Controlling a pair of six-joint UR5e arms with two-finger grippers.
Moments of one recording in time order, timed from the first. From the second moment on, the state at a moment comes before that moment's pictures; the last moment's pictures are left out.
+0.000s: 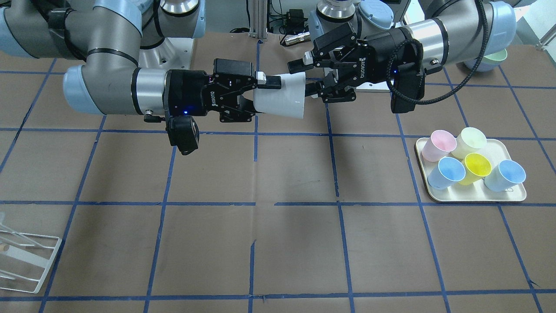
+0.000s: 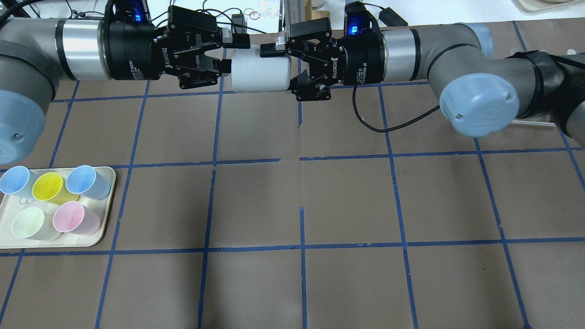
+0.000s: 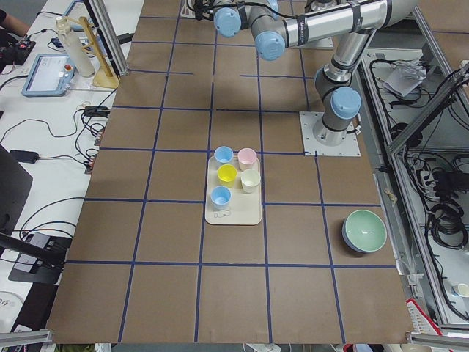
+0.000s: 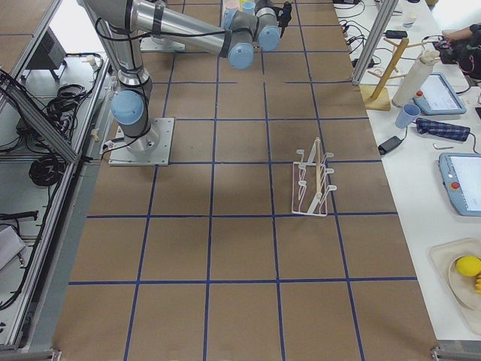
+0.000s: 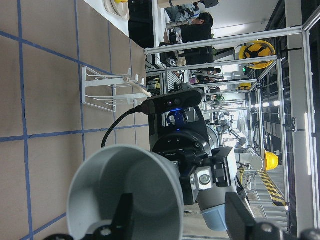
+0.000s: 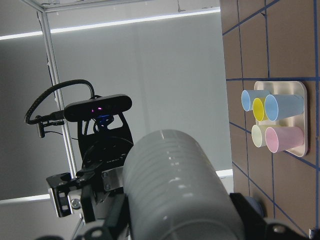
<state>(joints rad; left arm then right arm) -1.39 -1.51 -1.81 -1.53 0.26 0.24 1.59 -1.42 1.79 -1.64 -0.04 -0.20</state>
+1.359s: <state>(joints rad) -1.39 -1.52 -1.81 -1.52 0.28 0.23 1.54 -1.42 1.79 -1.65 -0.05 -0.09</state>
